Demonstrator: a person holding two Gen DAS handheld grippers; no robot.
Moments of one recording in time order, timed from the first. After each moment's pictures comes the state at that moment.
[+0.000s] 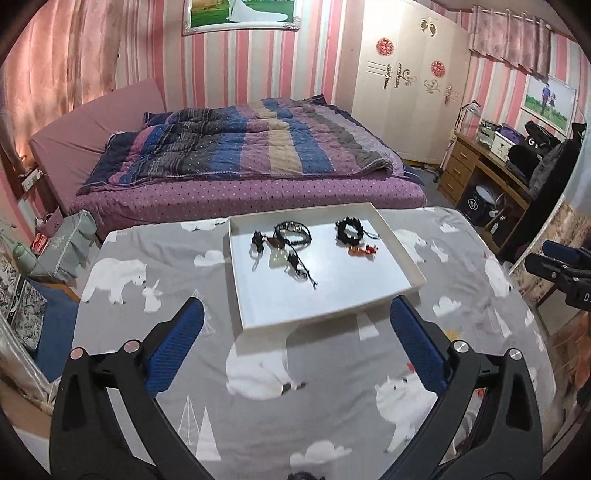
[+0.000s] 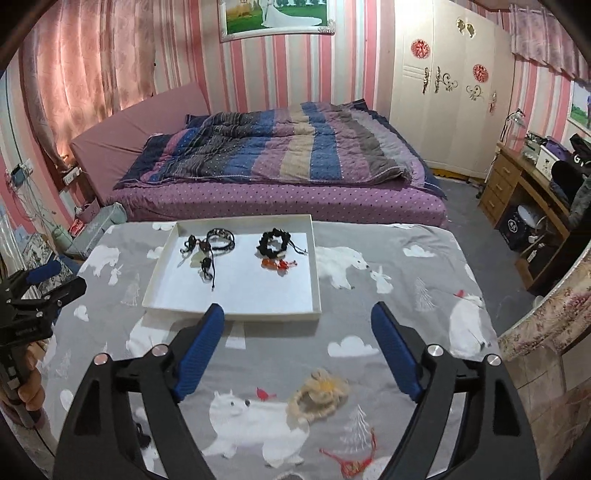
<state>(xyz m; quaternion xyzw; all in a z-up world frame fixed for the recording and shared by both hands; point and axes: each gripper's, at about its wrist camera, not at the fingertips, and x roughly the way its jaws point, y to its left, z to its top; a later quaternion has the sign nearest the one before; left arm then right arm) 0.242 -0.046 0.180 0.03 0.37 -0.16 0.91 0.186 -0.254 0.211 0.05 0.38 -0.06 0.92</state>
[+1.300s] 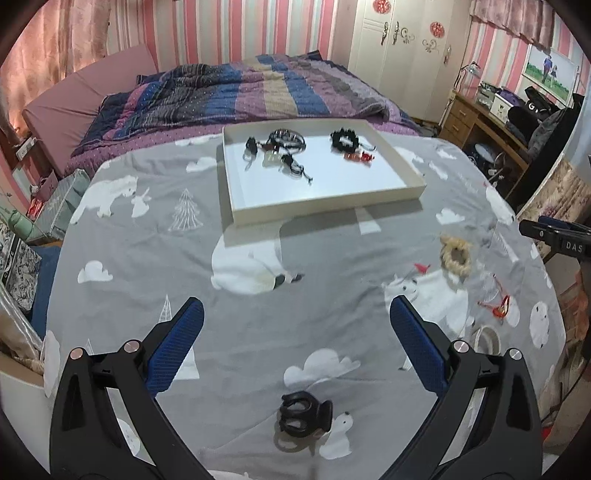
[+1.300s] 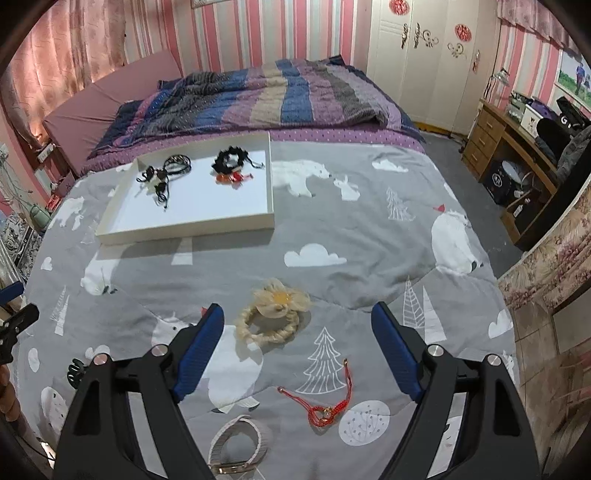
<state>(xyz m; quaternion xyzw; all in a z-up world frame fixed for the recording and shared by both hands) 0.180 -0.032 0.094 0.05 0.45 -0.17 0.88 0.141 -0.291 0.112 0.07 0.46 -0.09 0.88</state>
